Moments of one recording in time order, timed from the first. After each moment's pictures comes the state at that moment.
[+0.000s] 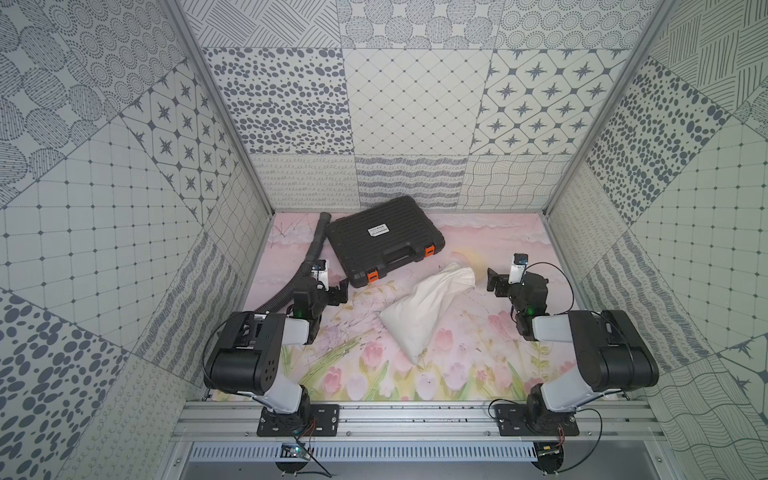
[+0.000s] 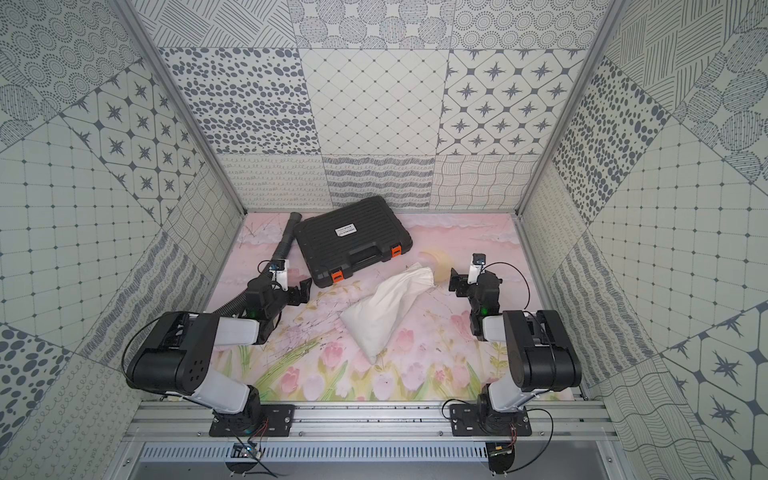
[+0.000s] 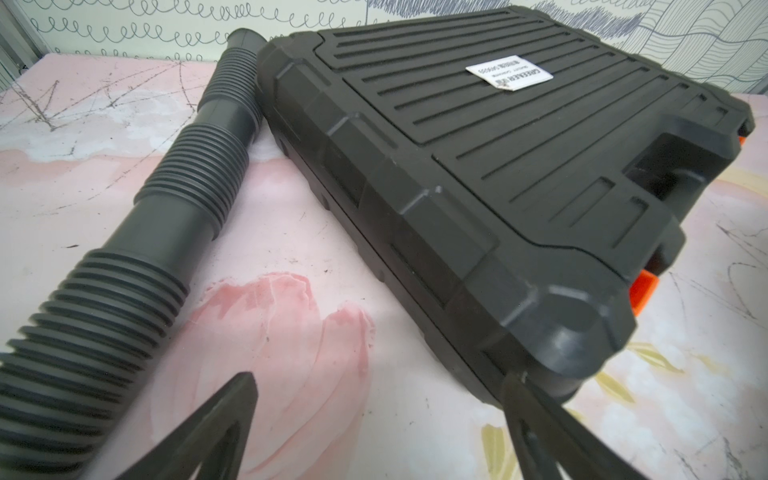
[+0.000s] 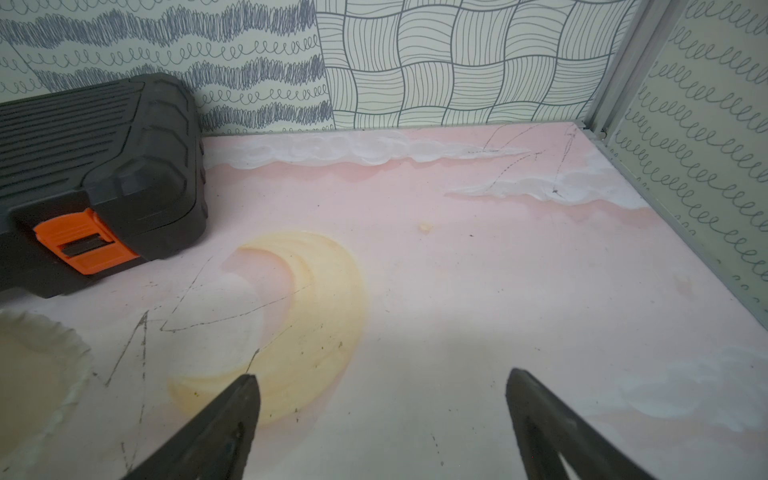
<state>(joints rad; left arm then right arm) -0.01 1.57 0.40 0.75 0.15 -0.03 0.03 1.56 0.41 0.84 -0.01 0.04</state>
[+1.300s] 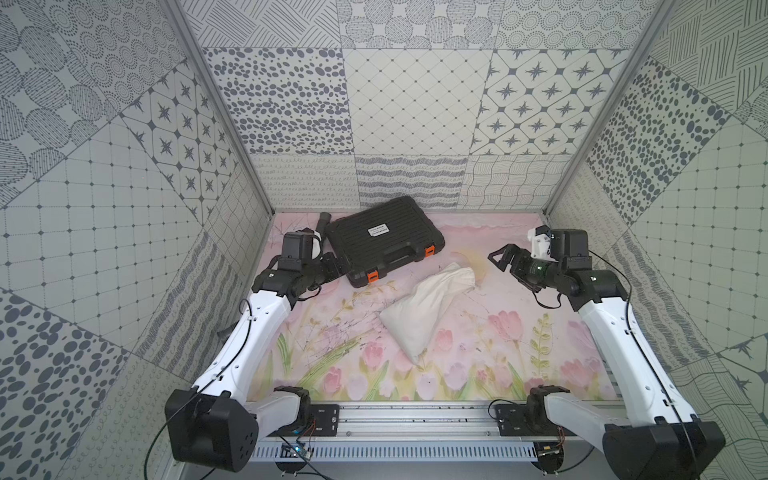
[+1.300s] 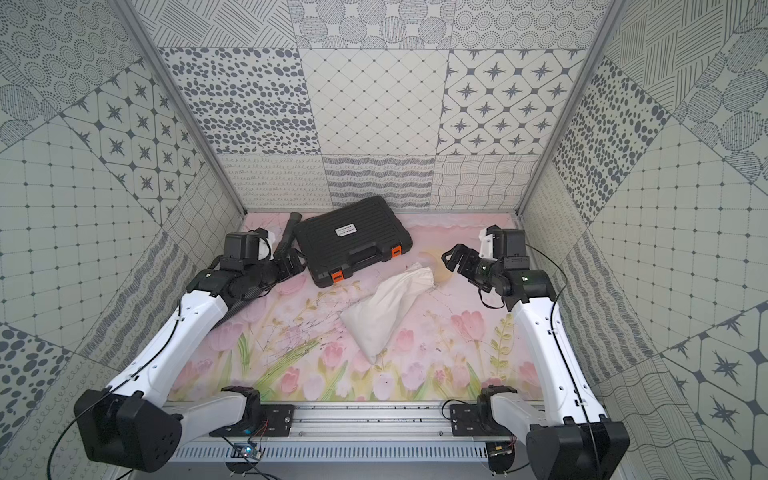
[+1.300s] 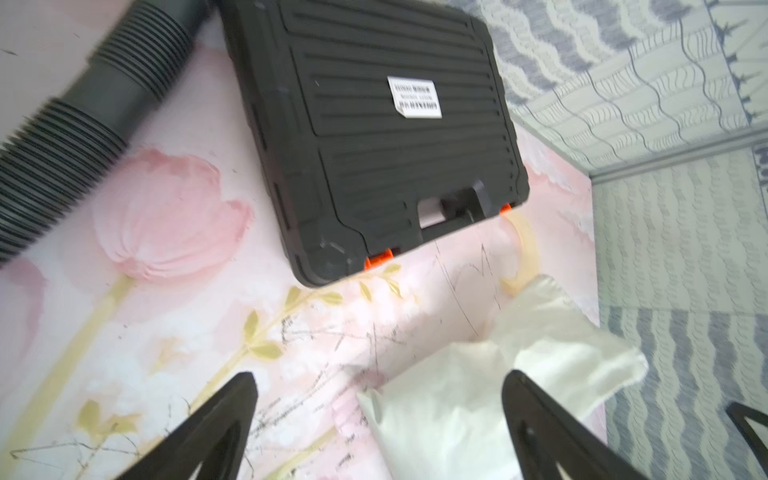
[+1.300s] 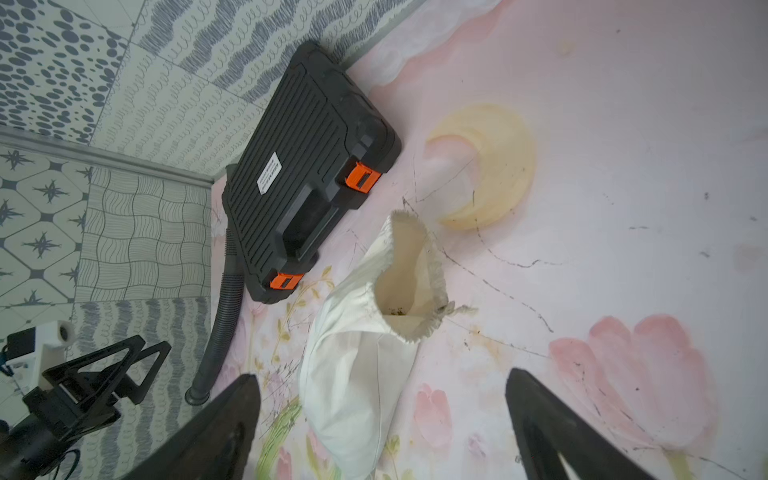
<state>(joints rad) -0.13 1.20 1.10 -0.67 0.27 -0.56 0.09 1.11 1.17 -0.84 -0.39 0.58</state>
